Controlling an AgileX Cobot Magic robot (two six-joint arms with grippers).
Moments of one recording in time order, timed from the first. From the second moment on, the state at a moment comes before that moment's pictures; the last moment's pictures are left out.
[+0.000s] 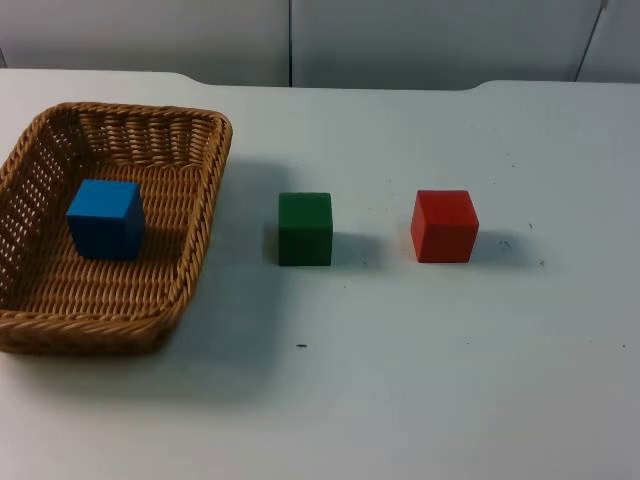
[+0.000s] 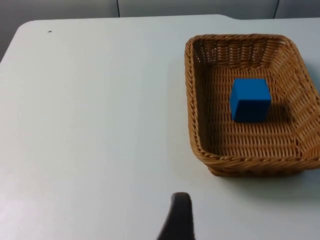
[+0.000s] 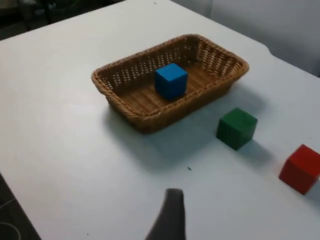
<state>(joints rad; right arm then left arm) 0.87 0.33 -0.54 -0.08 0.72 0.01 0.00 0.01 -0.52 0.00 1.08 0.01</state>
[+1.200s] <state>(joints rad) 0.87 0.00 -0.51 -0.11 1.10 0.05 0.00 0.01 -0.52 0.00 1.08 0.00</state>
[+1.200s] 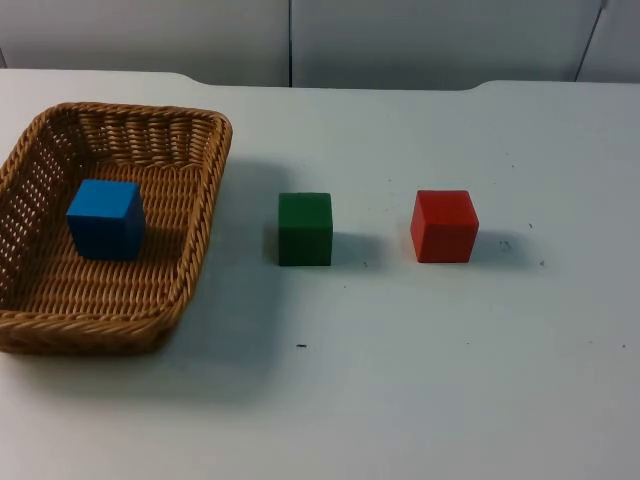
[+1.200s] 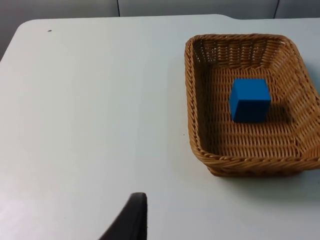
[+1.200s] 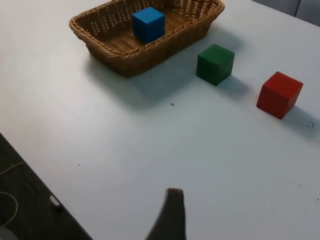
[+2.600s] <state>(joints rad) 0.87 0.00 -0.51 -0.12 1.09 0.05 0.00 0.01 -0.52 0.00 1.08 0.00</state>
